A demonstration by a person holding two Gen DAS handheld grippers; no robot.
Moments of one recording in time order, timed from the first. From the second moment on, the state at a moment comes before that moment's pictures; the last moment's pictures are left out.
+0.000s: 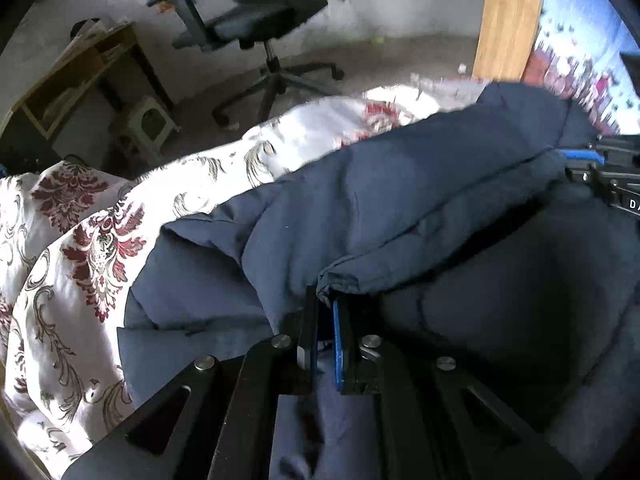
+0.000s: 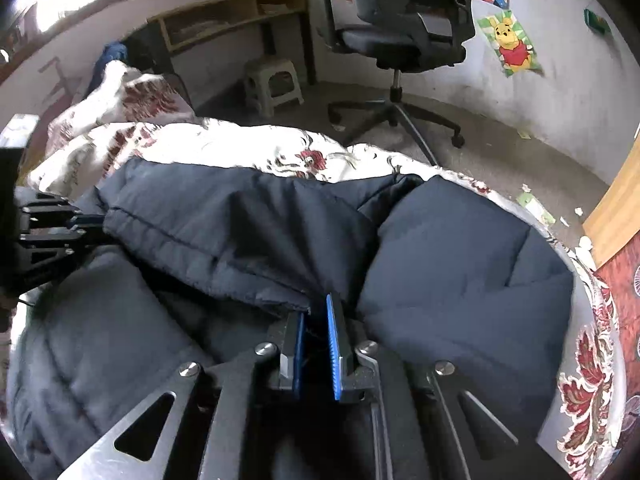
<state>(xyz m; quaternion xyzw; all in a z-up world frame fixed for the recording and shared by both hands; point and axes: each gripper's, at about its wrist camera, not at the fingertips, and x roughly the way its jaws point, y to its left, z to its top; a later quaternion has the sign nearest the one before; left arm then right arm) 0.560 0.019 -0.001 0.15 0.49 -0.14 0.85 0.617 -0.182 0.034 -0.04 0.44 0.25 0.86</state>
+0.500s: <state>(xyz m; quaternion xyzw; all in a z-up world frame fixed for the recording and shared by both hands) 0.614 0.043 0.086 -0.06 0.39 -0.14 0.91 0.692 -0.149 0.087 0.11 0.43 0.29 0.85</state>
